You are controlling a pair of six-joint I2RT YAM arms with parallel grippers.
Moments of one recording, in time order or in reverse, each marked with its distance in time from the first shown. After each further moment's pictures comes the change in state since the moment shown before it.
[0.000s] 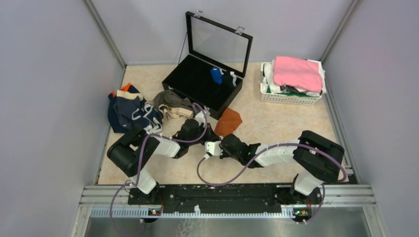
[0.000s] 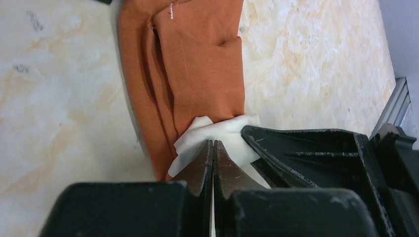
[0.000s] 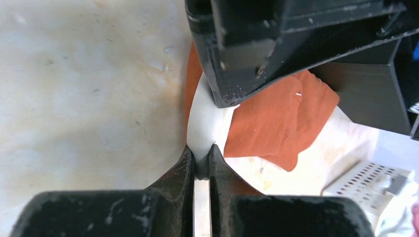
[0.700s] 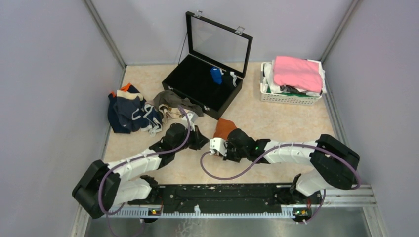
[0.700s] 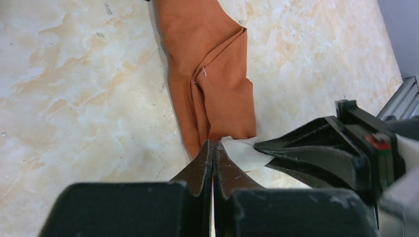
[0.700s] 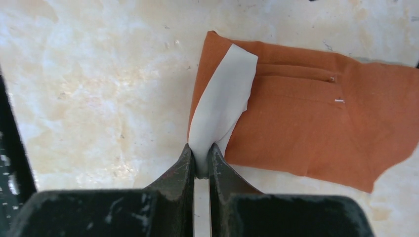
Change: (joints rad) left arm 0.011 -0.505 -0.107 -0.401 -0.086 0.072; right arm -0.057 -0.157 0.005 -0.237 -0.449 0.263
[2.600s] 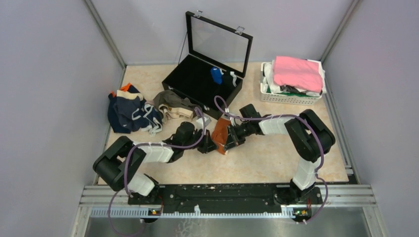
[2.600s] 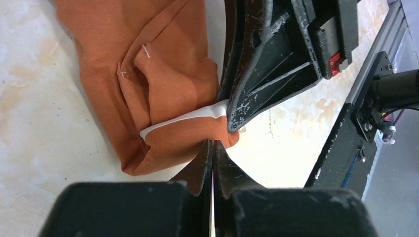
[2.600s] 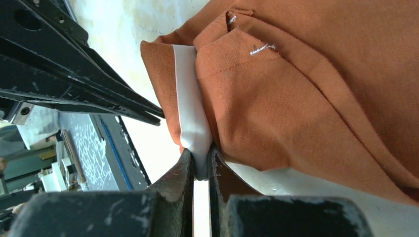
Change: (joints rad) left arm -0.023 0.279 0.028 0.206 0.252 0.085; right arm -0.456 0.357 0.229 -0.080 -0.701 0.682
